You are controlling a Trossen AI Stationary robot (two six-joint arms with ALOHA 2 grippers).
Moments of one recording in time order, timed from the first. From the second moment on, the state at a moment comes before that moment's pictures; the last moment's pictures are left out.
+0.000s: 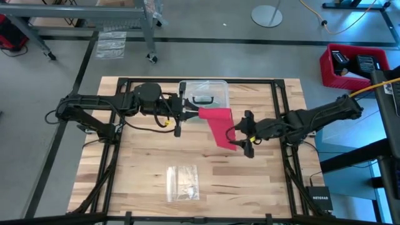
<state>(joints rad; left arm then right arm) -0.02 1.37 1.40 -0.09 -0.01 0.25 0.30 1.09 1.00 -0.52 0.28 0.28</state>
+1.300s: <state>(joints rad) 0.01 1.38 1.40 0.07 -0.10 0.28 0.37 1.18 0.69 0.24 0.40 0.05</state>
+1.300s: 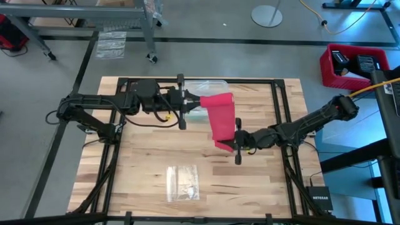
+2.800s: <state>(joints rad) -0.13 1.73 1.40 0.00 -0.39 0.53 0.71 1.18 1.27 -0.04 0.62 -0.16</state>
